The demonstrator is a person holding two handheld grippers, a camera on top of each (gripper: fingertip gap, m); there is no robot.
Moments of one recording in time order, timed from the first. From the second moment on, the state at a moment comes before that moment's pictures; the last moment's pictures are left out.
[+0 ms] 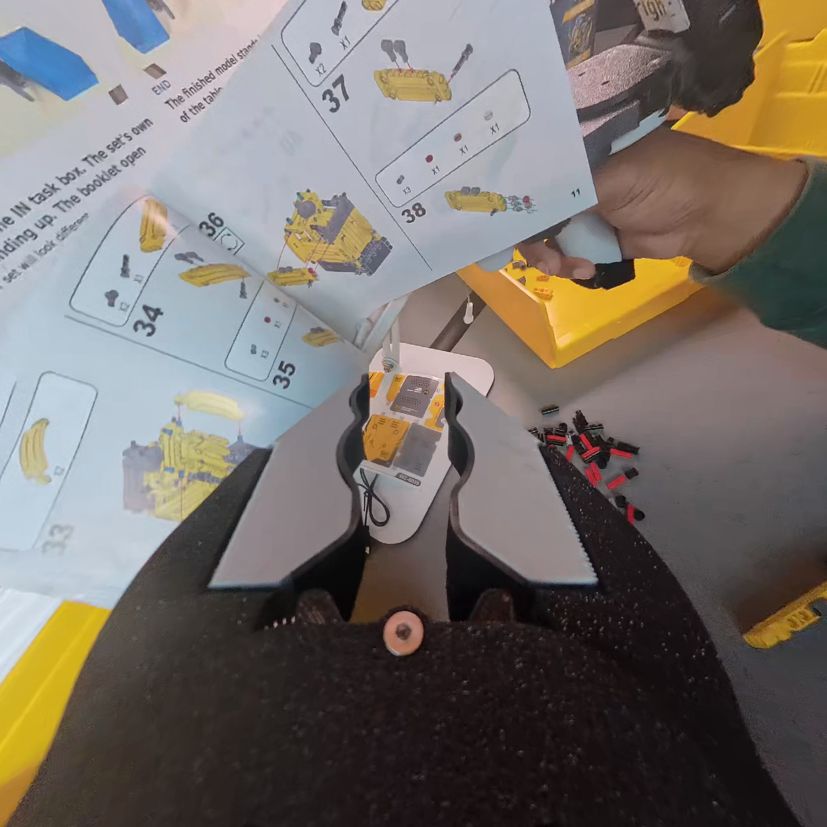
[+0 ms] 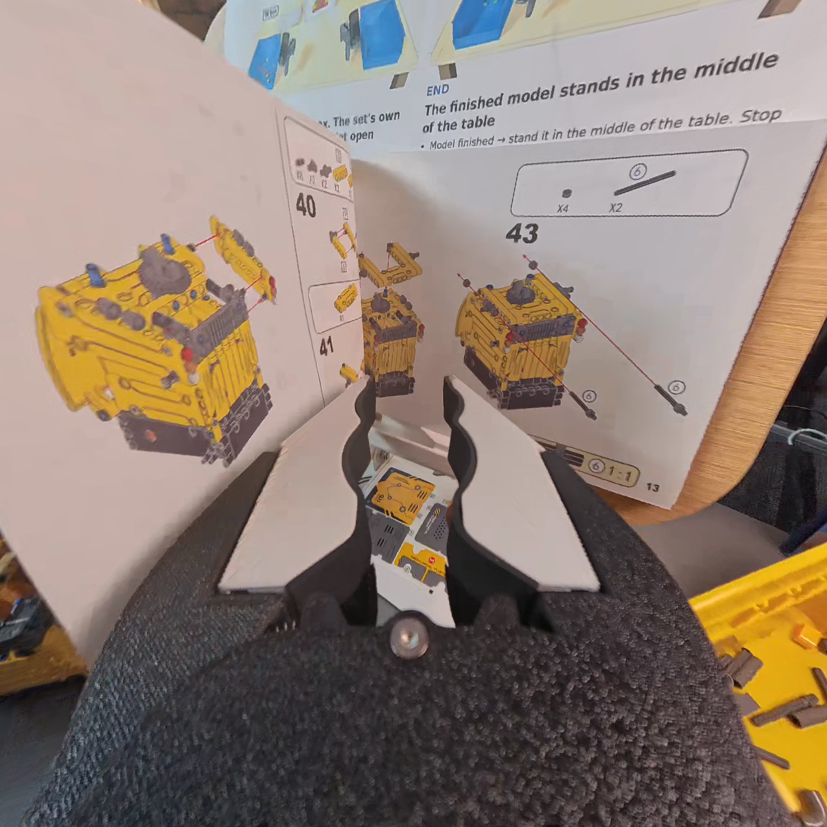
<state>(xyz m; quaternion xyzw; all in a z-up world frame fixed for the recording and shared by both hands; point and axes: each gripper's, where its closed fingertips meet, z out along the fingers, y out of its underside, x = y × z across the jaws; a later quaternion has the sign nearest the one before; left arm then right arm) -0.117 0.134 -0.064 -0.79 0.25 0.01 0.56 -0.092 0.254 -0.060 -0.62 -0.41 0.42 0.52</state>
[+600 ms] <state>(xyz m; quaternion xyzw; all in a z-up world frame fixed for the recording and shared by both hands) -0.133 0.194 -0.097 -0.80 0.36 0.19 0.44 -0.062 0.250 -0.052 -0.55 -0.42 0.44 0.57</state>
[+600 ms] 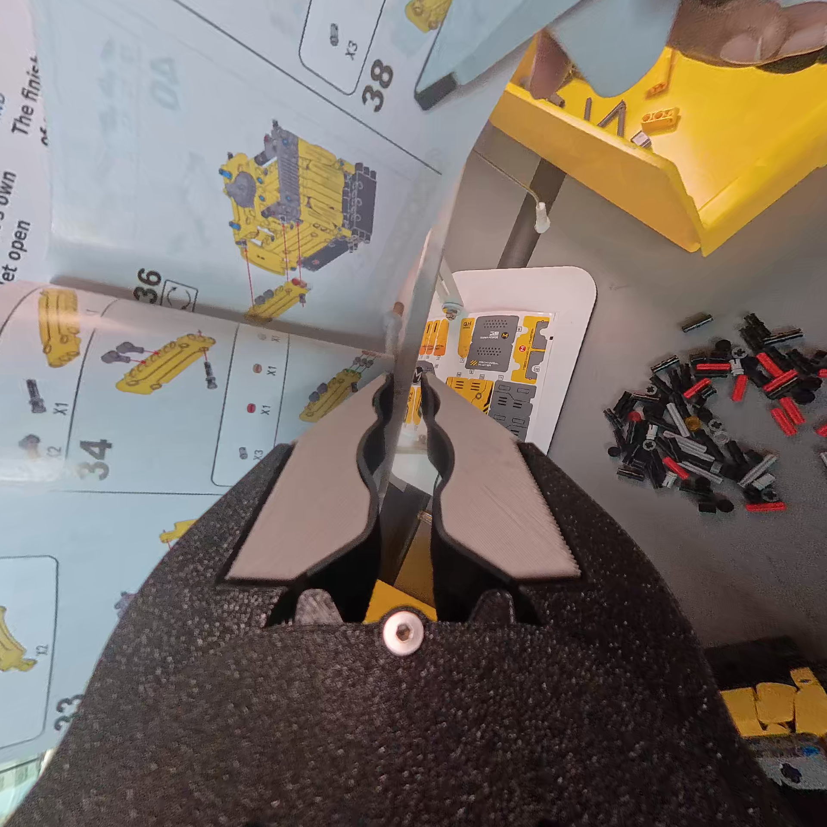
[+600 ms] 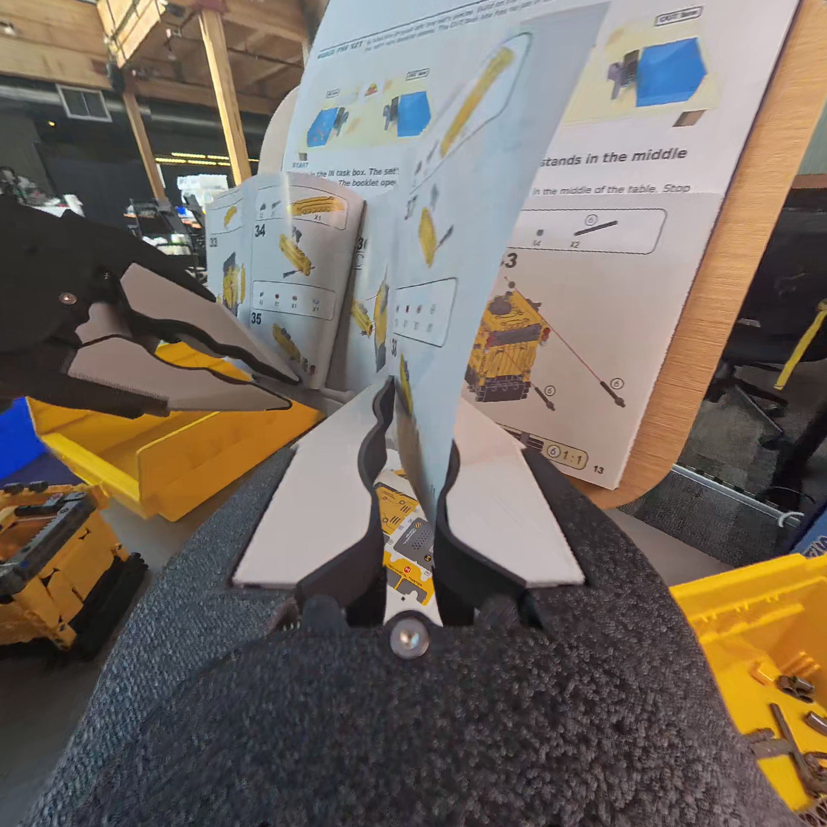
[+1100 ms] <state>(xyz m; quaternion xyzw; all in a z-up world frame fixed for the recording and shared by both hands) -0.134 0.213 -0.107 -0.83 0.43 0.24 0.27 -0.061 0.285 -0.063 -0.60 -0.39 0.44 0.54</state>
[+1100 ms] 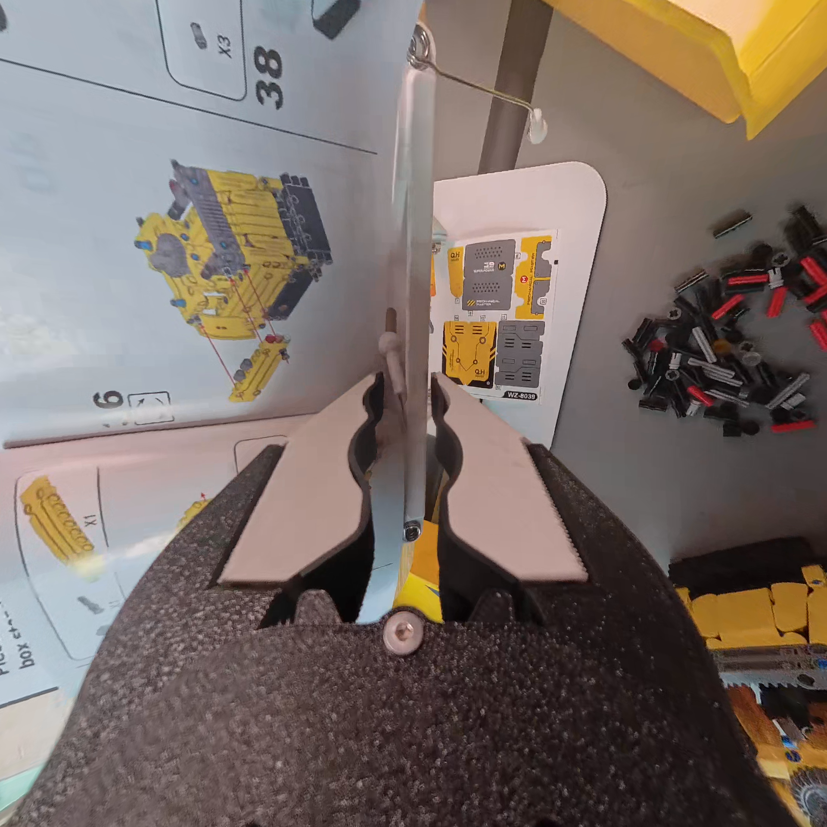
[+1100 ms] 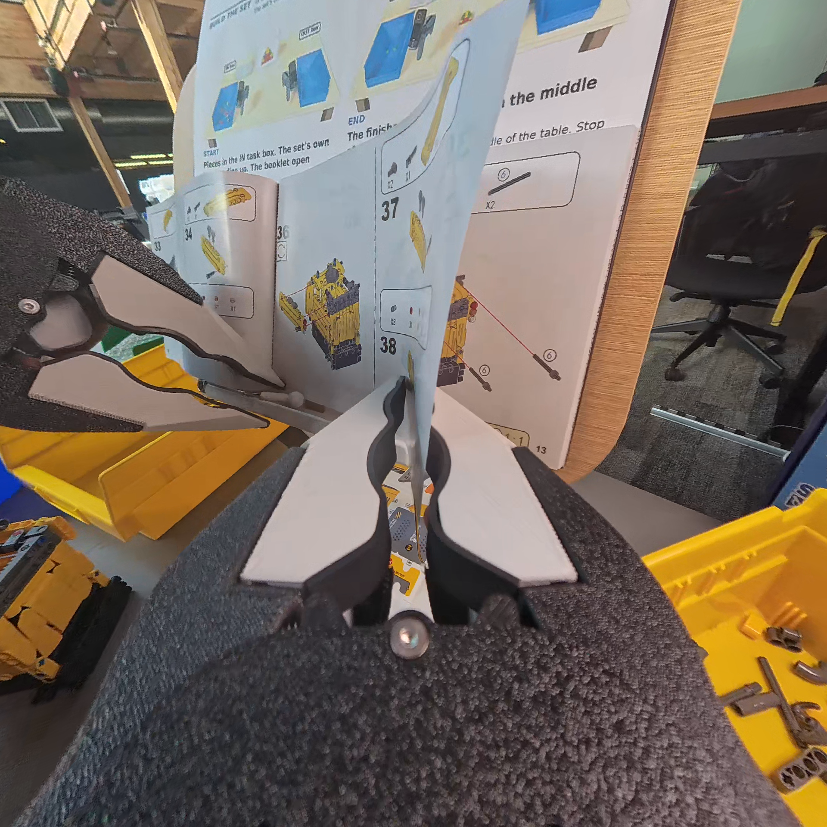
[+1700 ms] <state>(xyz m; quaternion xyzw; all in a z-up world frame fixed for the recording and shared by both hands) -0.137 0.200 -0.109 -0.92 0.31 -0.13 0.22 -0.053 0.286 -0.069 -0.59 -0.41 0.45 0.53</state>
